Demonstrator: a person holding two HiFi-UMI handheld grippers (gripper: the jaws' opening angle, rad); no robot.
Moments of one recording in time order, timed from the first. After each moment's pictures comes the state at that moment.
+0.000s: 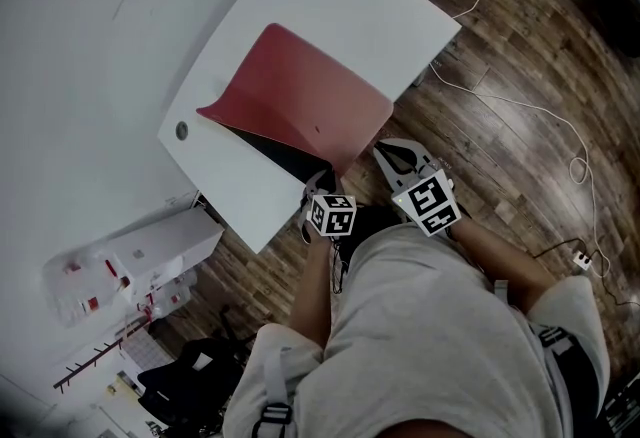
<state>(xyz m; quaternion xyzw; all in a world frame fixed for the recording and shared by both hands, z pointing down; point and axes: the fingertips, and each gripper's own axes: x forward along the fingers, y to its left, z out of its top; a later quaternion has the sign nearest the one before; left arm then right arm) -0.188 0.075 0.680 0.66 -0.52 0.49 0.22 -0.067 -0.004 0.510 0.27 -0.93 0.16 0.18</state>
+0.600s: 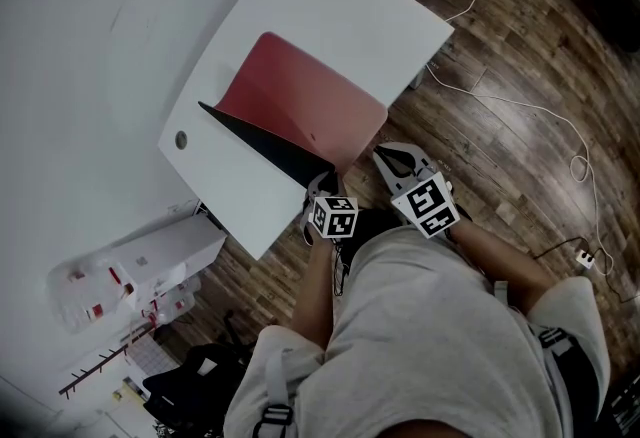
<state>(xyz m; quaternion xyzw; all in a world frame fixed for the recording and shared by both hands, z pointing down) -0.165 0.062 0.684 0.67 -0.52 0.49 0.22 -0.051 -0.009 0.523 0.28 -0.93 0.17 0.18</state>
